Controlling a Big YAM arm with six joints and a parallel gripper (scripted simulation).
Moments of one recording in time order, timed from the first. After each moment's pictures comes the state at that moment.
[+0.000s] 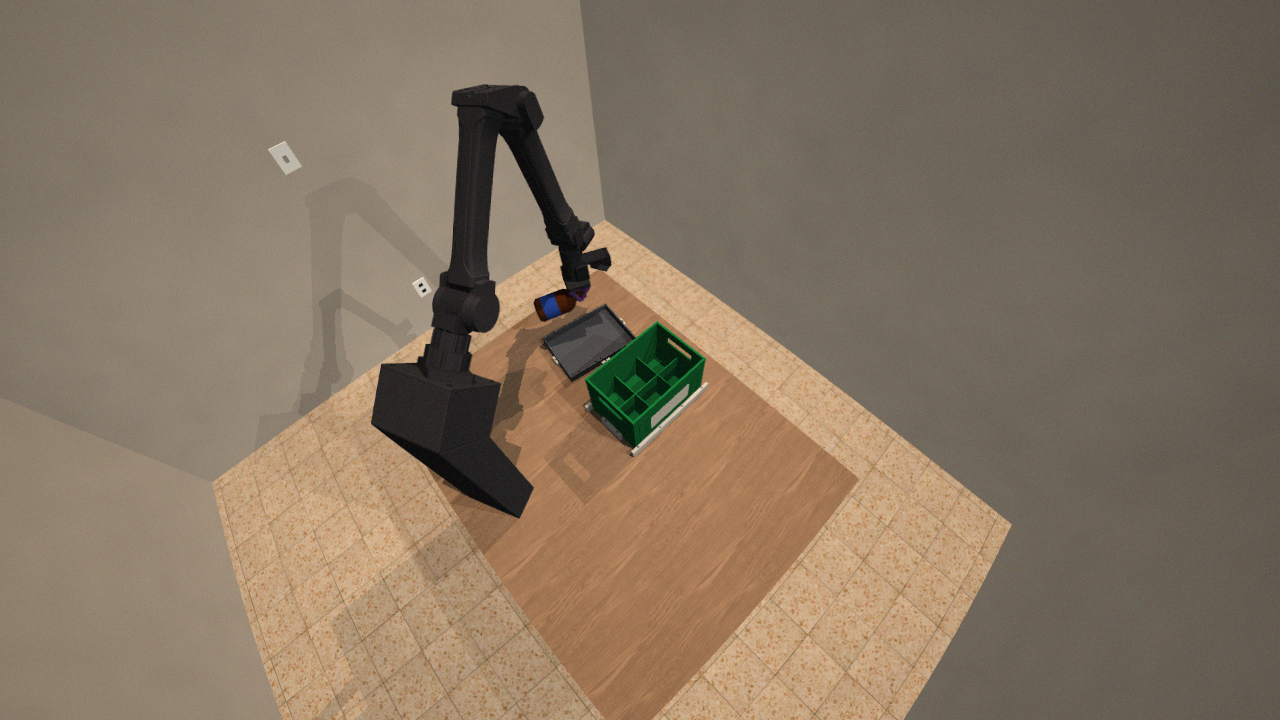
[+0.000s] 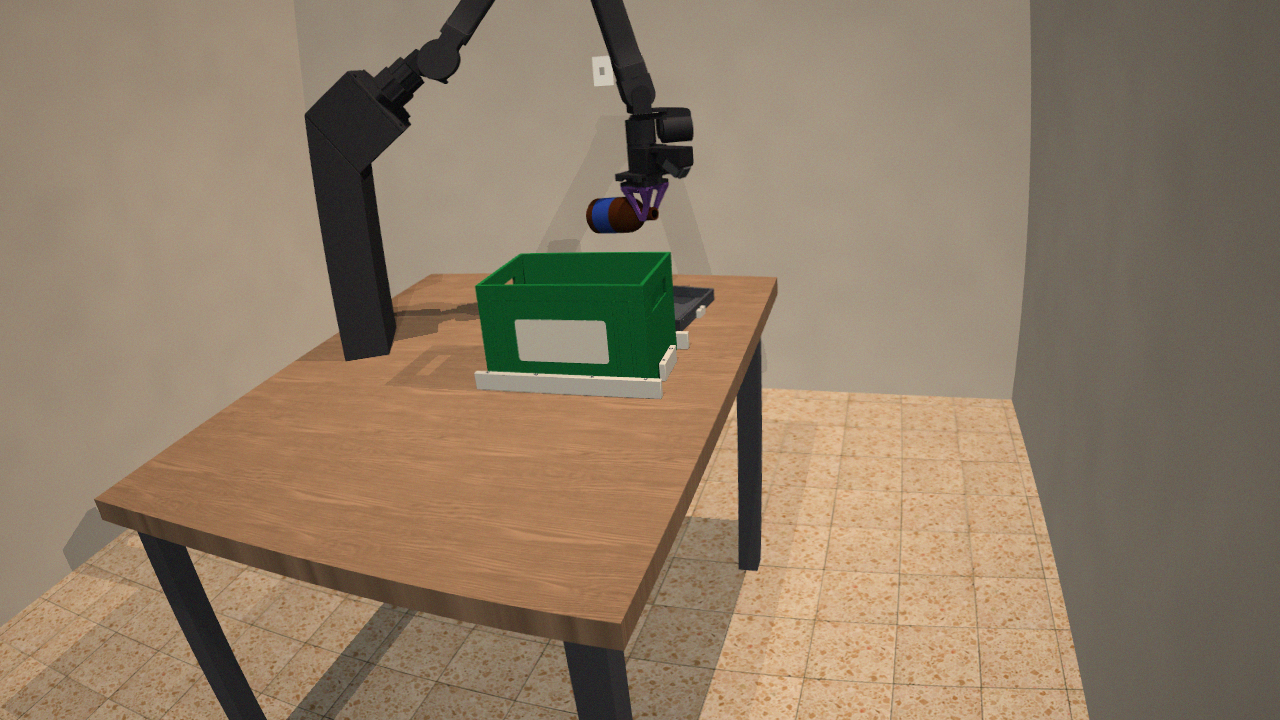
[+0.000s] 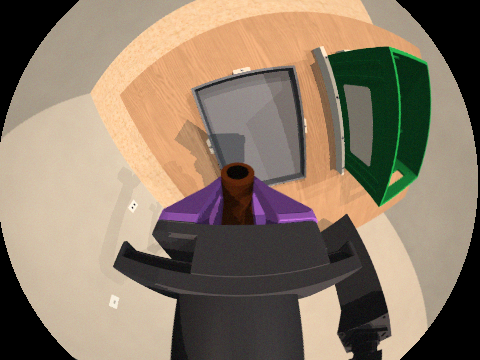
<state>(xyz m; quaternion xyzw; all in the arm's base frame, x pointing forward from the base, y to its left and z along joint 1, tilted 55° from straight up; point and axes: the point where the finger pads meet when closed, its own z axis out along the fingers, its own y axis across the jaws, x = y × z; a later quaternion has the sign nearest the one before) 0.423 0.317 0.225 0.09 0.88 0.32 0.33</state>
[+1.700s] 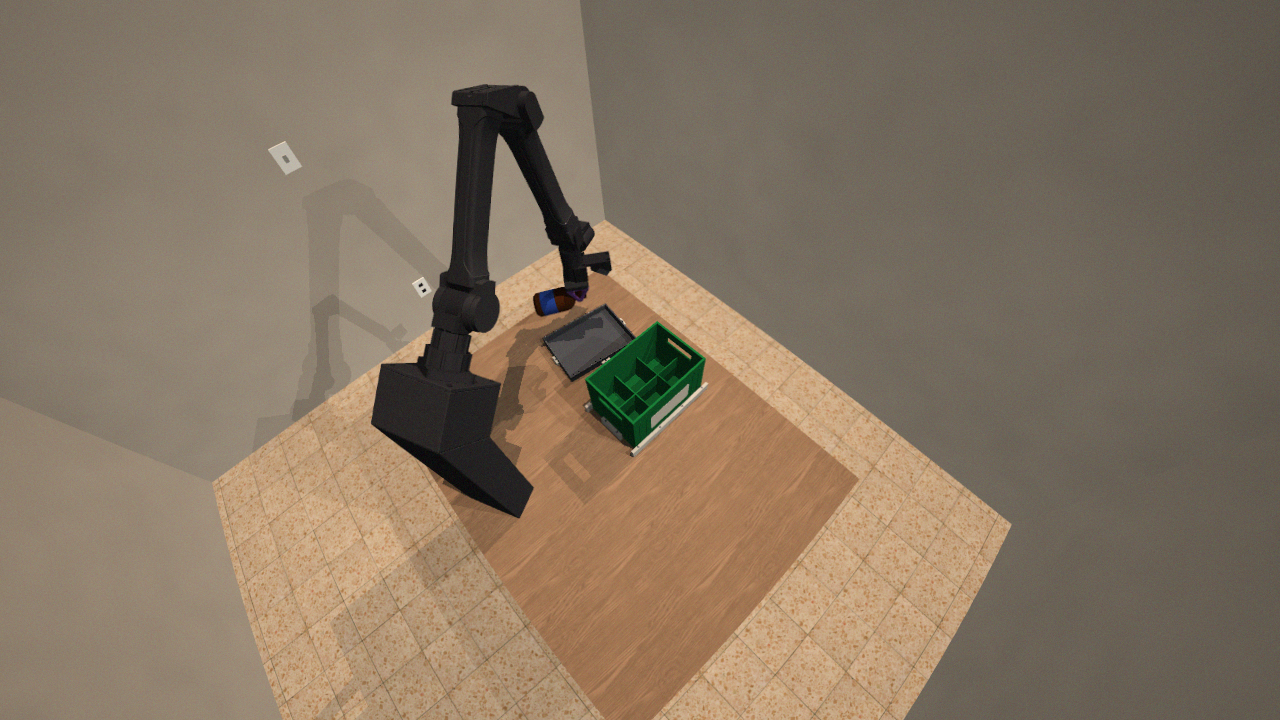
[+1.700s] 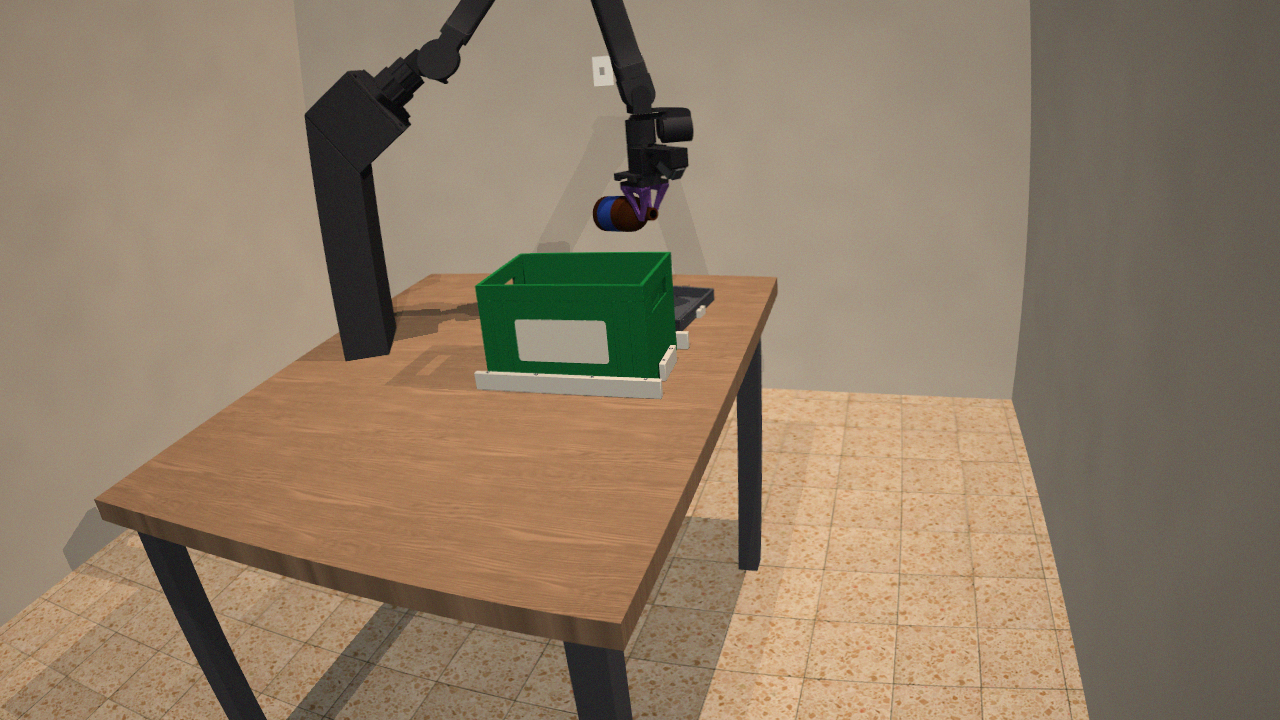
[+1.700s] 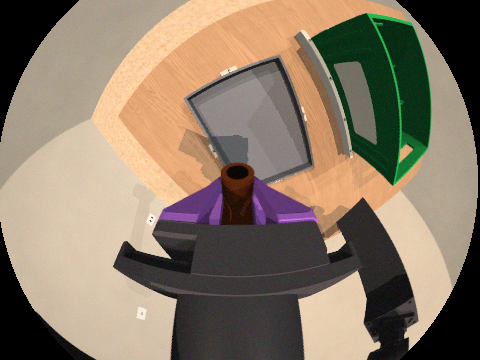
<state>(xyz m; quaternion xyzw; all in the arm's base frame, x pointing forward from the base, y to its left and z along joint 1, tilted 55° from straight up) 0.423 0.317 0.225 0.17 0.87 0.35 0.30</state>
